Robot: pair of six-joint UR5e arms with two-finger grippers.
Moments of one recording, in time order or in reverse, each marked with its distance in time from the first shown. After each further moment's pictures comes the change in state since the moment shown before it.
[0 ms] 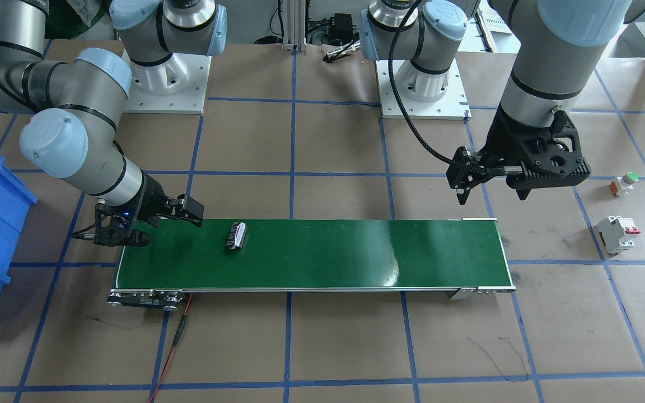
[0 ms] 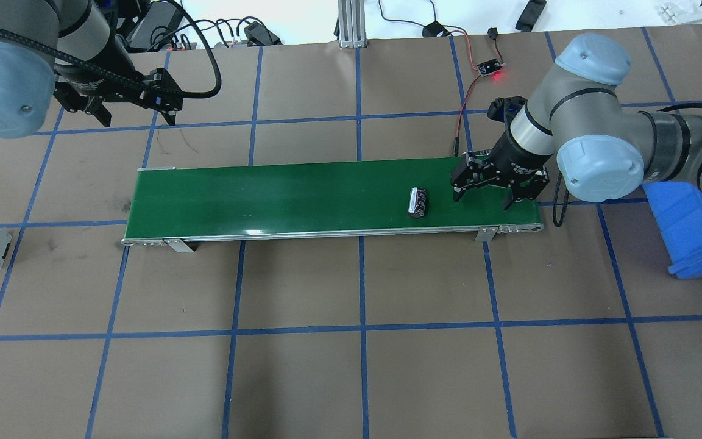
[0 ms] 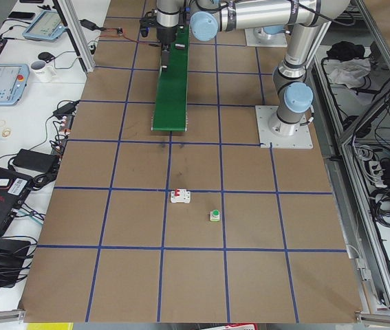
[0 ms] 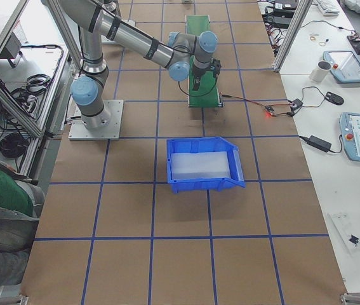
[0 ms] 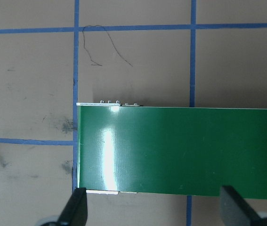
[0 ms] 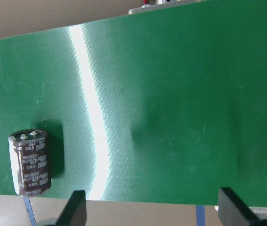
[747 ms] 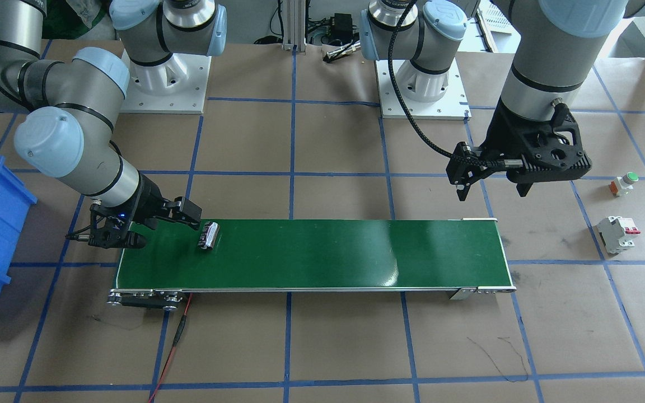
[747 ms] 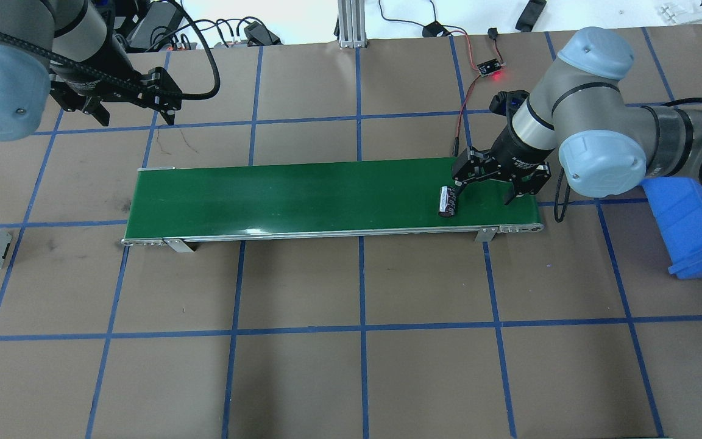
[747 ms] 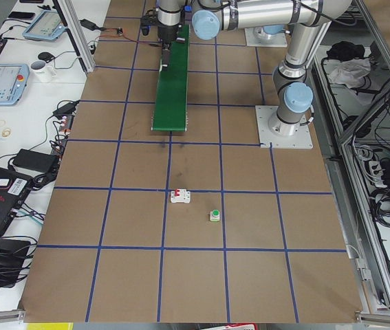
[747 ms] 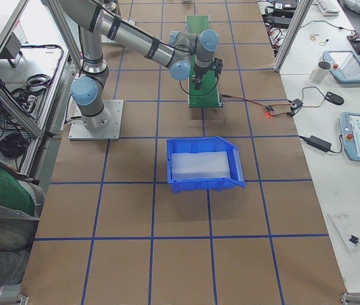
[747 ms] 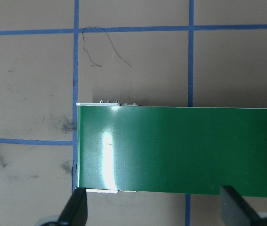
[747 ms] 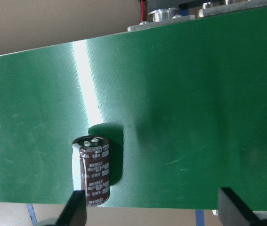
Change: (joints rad) left arm -0.001 0.013 -0.004 0.001 -0.004 0.002; right arm -0.002 0.002 -0.016 -0.005 -0.002 0.017
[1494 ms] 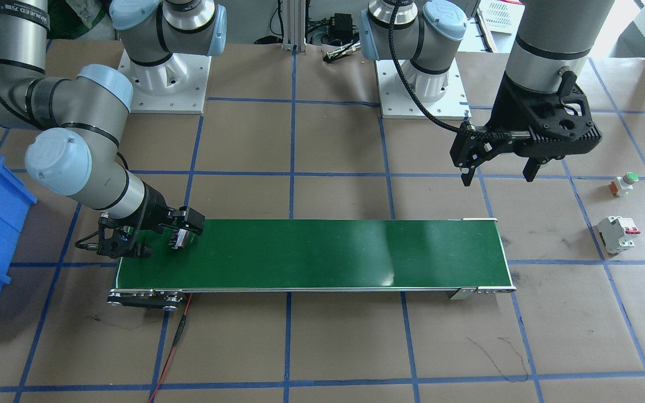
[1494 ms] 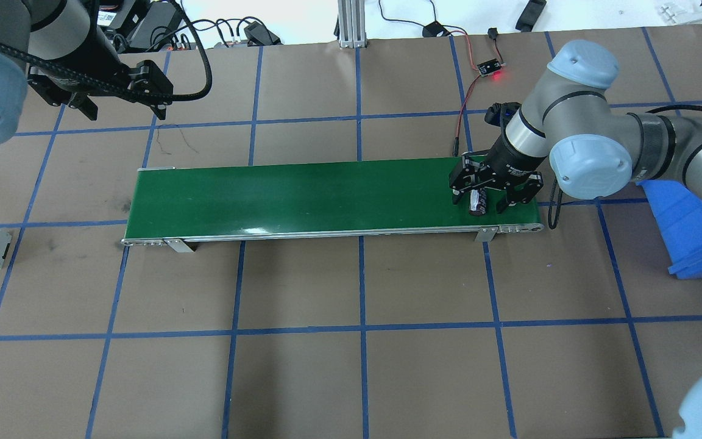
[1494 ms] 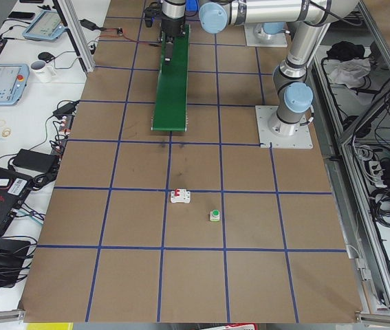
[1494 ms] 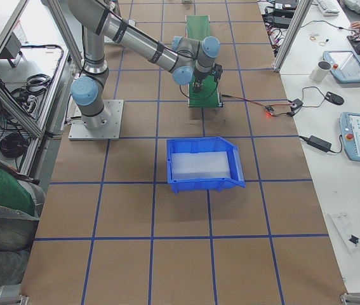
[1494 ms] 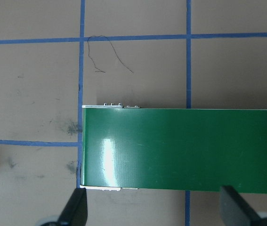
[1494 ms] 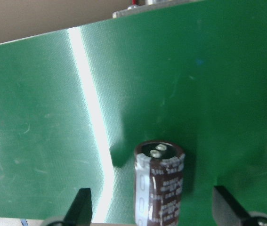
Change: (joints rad) left arm -0.001 0.050 -0.001 -0.008 0.002 0.006; right arm 0.001 0.052 0.003 -0.007 0.002 0.014
